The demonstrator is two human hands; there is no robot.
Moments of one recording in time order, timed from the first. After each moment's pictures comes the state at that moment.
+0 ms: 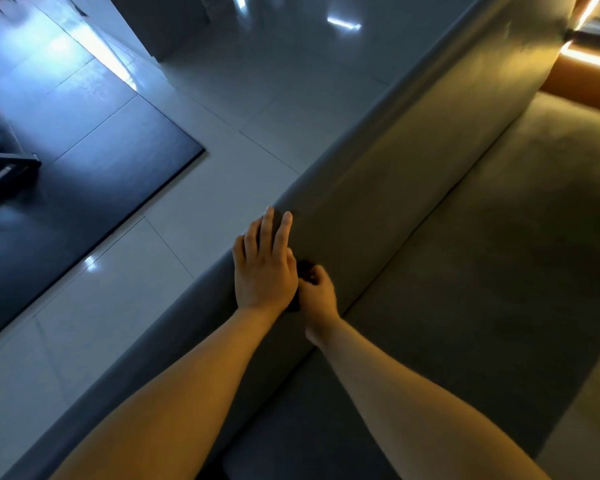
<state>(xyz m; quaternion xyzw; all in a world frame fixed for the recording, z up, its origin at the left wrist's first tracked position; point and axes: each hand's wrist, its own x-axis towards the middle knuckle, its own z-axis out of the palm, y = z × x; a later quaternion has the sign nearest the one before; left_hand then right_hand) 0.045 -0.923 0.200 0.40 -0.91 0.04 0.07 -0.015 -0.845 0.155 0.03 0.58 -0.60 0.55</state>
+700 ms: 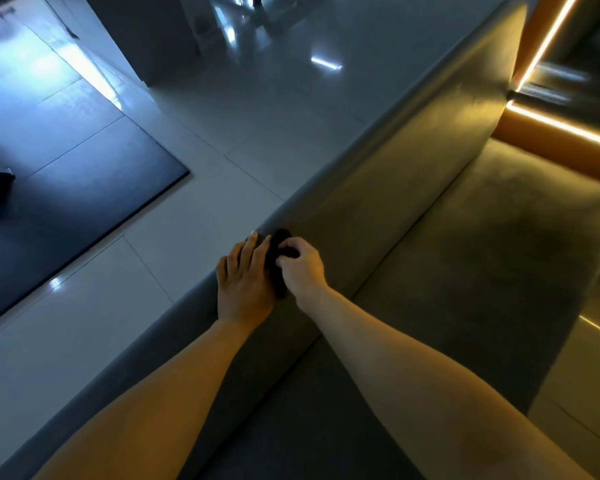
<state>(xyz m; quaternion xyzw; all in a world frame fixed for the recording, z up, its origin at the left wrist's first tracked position) 0.046 -0.924 0.215 0.40 -0.91 -0.05 0.05 -0.071 -0.871 0.228 -0.16 0.69 -0.54 0.45</state>
